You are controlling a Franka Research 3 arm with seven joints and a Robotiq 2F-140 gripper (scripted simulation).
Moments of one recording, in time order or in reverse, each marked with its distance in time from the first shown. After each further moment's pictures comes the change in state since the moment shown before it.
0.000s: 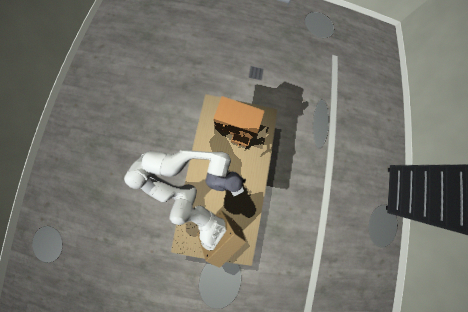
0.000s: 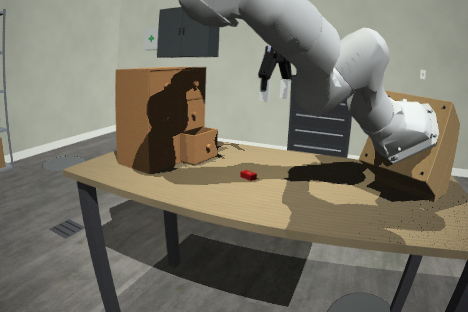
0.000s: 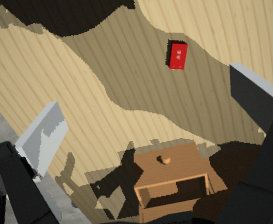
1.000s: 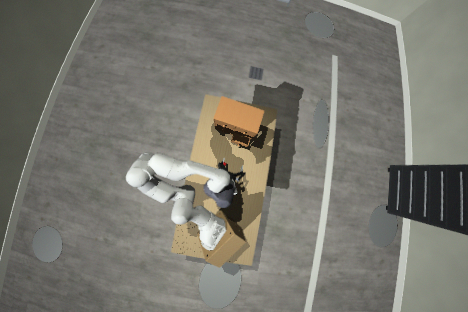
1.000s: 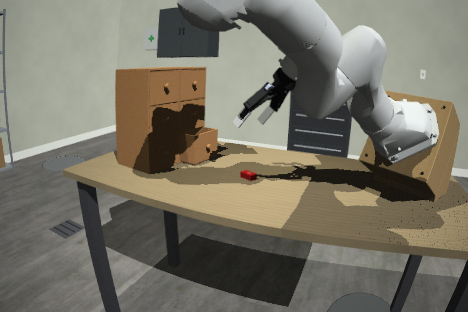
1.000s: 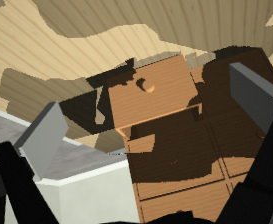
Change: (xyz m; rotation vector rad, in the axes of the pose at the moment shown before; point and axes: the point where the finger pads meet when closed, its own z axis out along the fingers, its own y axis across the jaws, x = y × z) arm -0.075 0.003 0.089 -0.039 -0.614 0.069
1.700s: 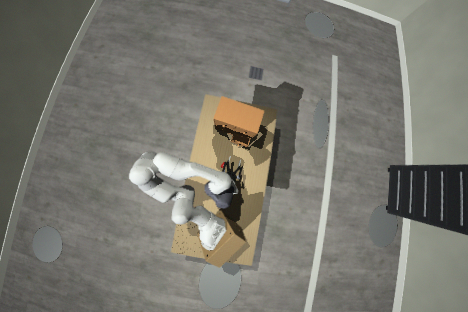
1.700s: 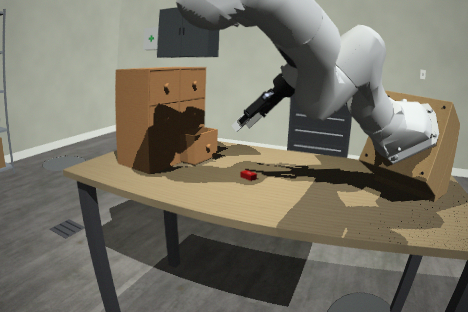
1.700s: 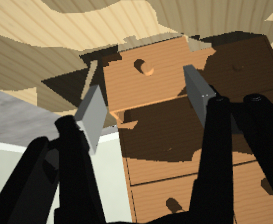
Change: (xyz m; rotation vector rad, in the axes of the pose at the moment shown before) arm -0.012 -0.006 0.015 0.007 -0.119 -0.076
